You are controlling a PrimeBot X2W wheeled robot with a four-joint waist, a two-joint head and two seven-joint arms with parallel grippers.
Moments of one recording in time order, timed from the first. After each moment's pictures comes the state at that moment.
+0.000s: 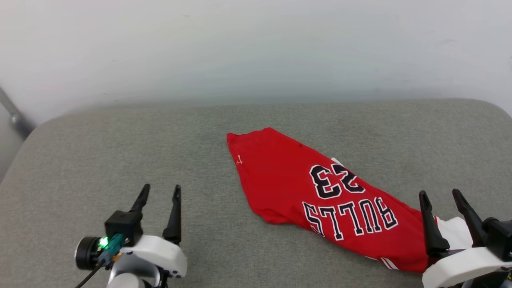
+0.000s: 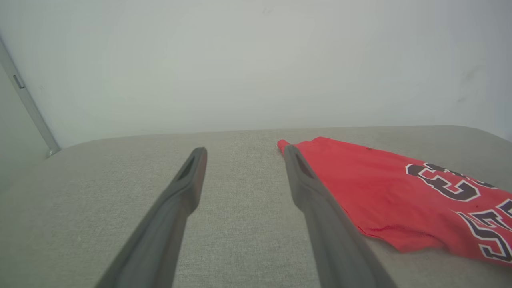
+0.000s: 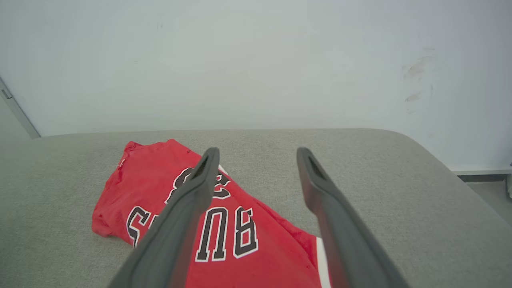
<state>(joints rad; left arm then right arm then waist) -0.11 0.16 -0.13 0.26 -0.23 -0.01 -0.22 0.09 -0.06 -0.11 -0.11 0.12 0.13 0.03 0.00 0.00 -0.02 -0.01</state>
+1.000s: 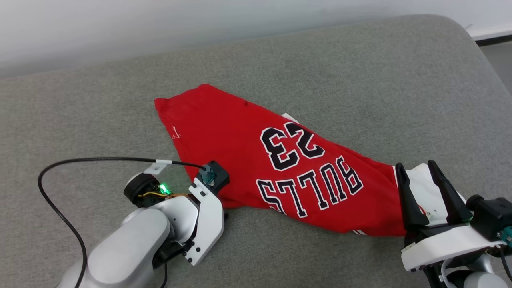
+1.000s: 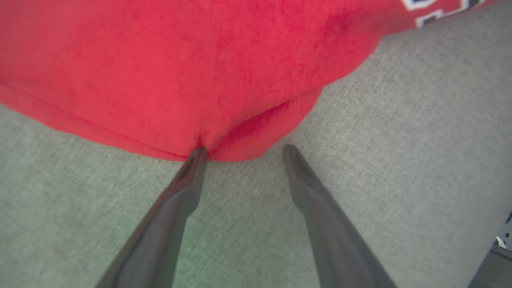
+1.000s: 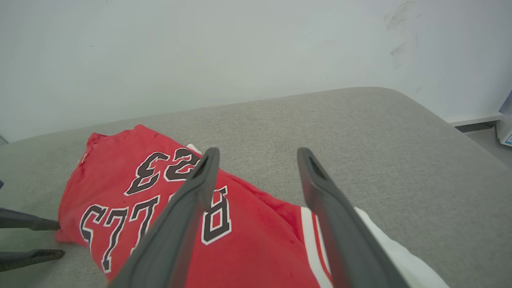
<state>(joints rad) -0.57 0.46 -0.83 0.29 -0.53 -0.13 0.61 -0.01 -0.05 -0.01 -0.10 0.21 0.13 -0.02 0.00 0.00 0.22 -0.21</state>
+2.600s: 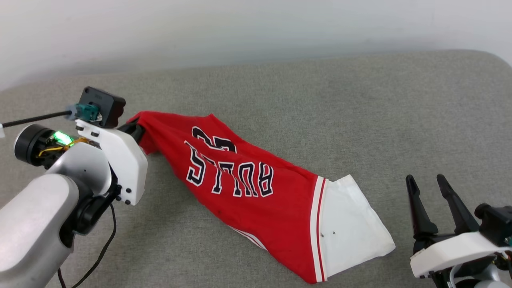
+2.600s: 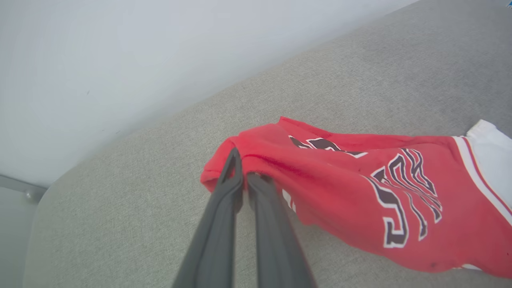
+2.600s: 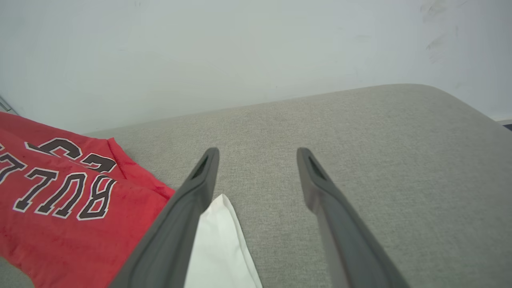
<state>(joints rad) -0.63 0.79 -0.69 -0.04 -0.76 0.18 0.43 0.02 -0.05 -0.05 -0.06 0.24 0.13 -0.01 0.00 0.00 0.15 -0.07</state>
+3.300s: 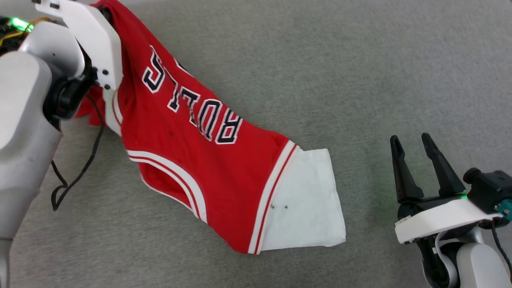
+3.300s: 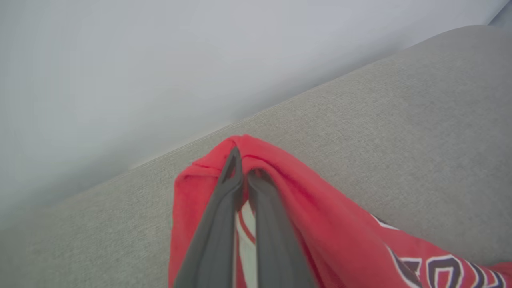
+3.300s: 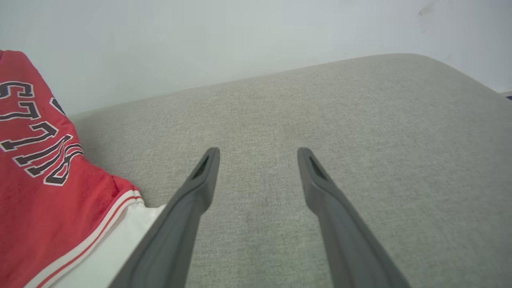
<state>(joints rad) -1.08 0.61 -0.66 0.44 -0.73 0.05 0.39 -0.15 -0.05 0.02 0.00 0.27 0.13 -0.06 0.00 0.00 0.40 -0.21</state>
